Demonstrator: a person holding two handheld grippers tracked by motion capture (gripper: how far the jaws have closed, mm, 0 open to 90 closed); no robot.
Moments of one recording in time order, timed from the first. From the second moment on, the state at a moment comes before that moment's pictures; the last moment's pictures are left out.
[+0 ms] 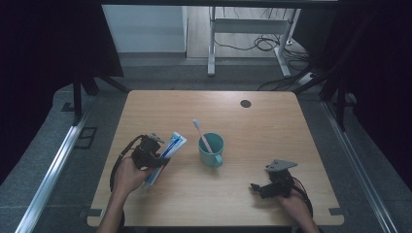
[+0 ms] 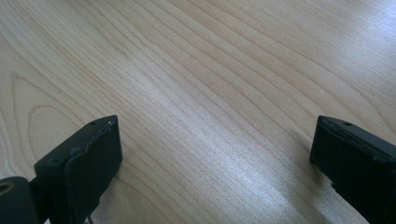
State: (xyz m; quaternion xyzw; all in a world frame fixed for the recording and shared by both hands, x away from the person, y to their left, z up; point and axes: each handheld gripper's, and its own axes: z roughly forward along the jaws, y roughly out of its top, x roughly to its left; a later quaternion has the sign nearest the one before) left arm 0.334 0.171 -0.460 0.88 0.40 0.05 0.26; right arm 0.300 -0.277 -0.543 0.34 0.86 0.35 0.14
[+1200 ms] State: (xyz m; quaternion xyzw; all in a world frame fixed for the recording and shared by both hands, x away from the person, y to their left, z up) left arm 0.313 0.156 -0.430 0.84 0.35 0.08 0.41; right arm 0.300 -0.277 -0.543 0.34 0.86 0.35 0.14
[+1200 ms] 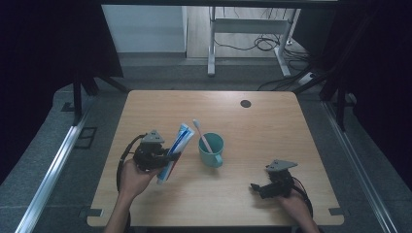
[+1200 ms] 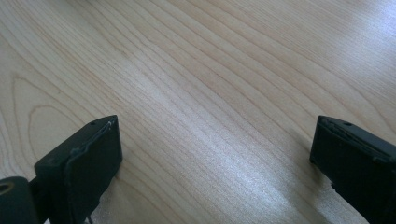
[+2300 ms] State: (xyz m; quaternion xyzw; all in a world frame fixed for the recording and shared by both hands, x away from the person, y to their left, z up) left arm 0.345 0.096 -0.396 0.82 0.32 0.11 0.45; right arm 0.300 -0.277 -0.543 0.34 0.86 0.35 0.14
